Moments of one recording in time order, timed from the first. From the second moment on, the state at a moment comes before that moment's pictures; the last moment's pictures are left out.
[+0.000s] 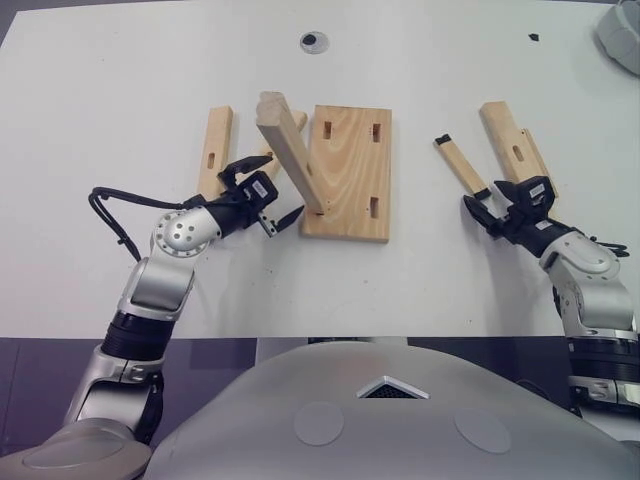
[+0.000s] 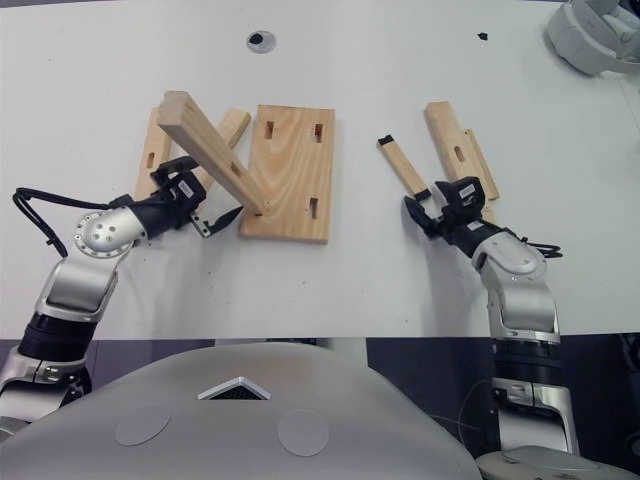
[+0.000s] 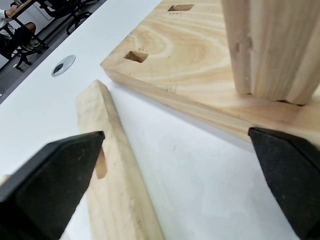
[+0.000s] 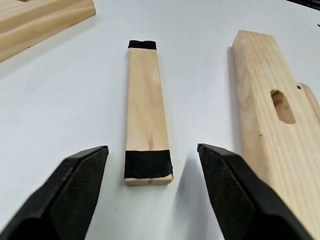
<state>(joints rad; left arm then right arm) 0.08 0.53 -0.23 -0.25 0.07 0.22 -0.64 0.20 -0.56 -0.12 -0.01 0.23 0.27 0.58</state>
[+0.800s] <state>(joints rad) -0.54 0.35 0.18 -0.02 -0.60 0.57 -0.67 -0.28 -0.54 -0.12 0.06 0.07 0.02 0.41</state>
